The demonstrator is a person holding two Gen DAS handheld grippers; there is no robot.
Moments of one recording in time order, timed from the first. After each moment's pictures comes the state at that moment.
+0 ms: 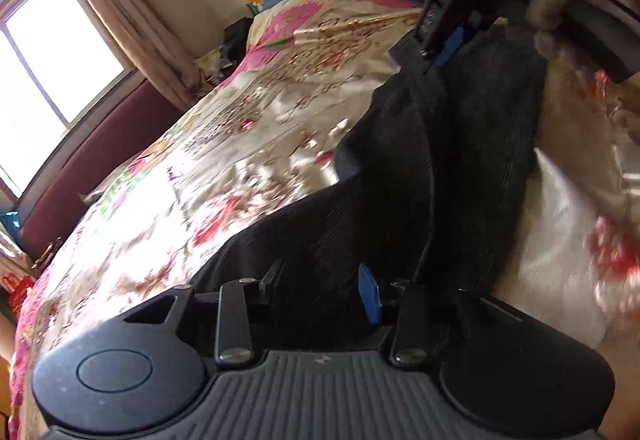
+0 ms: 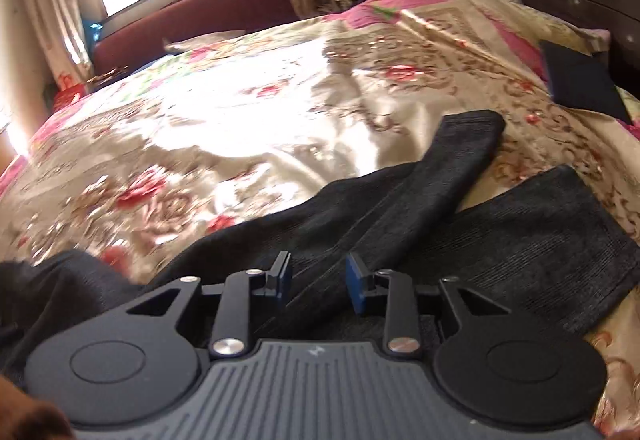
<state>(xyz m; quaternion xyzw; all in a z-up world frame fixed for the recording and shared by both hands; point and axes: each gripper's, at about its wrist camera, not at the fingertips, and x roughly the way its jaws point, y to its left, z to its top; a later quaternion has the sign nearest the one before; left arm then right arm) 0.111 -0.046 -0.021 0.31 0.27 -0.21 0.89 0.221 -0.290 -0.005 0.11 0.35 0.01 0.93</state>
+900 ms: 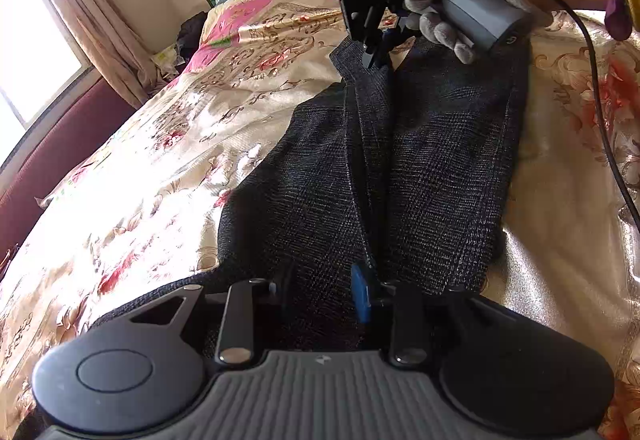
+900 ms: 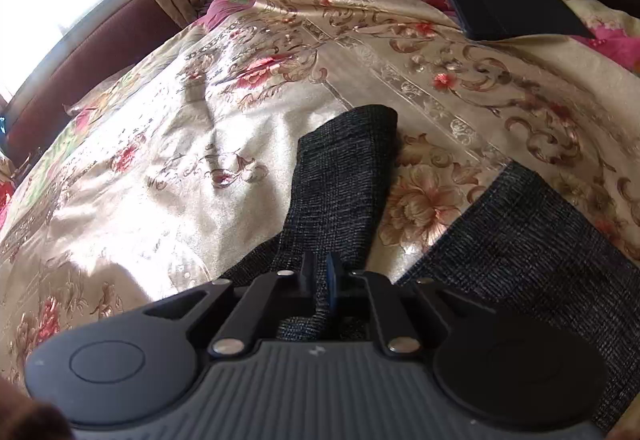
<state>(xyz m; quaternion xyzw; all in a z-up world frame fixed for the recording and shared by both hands) 0.147 -0.134 -0.057 0.30 0.30 -0.24 0.87 0.321 -0.381 -0.044 0.22 0.40 -0.08 0.88</state>
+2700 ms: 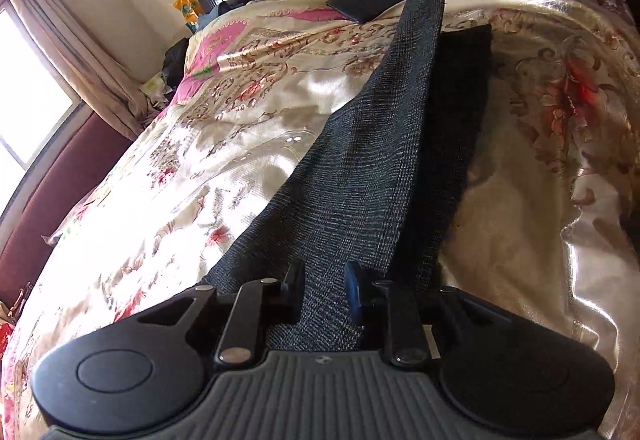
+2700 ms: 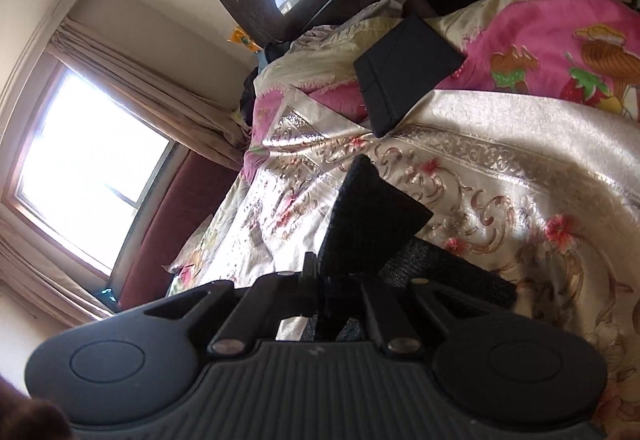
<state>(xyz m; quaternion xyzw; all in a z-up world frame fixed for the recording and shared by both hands) 0.117 -0.166 -0.037 0.35 0.28 -0.26 0.86 0.163 -0.521 -0.011 0.44 0.22 -0.05 0.87</state>
